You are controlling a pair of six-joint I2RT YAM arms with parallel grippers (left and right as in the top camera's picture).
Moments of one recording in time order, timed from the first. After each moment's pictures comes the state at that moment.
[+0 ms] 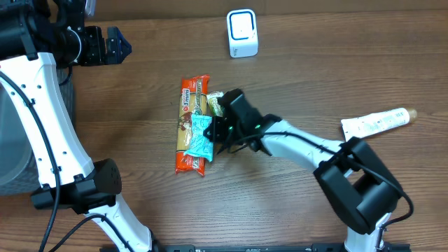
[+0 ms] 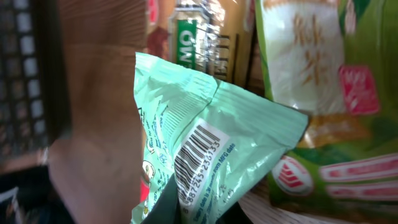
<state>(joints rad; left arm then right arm) 0.26 2.01 2.61 -1.69 0.32 0.16 0.70 1.96 1.20 -0.12 -0.42 0.81</state>
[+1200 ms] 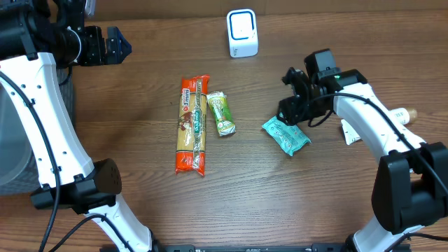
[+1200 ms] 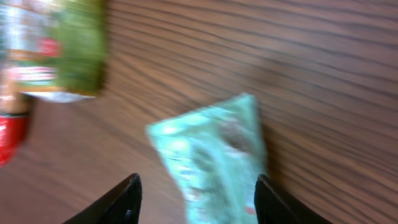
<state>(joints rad) 0.26 2.01 2.61 -1.69 0.32 0.16 0.26 1.83 1.35 -0.84 -0.36 -0.09</state>
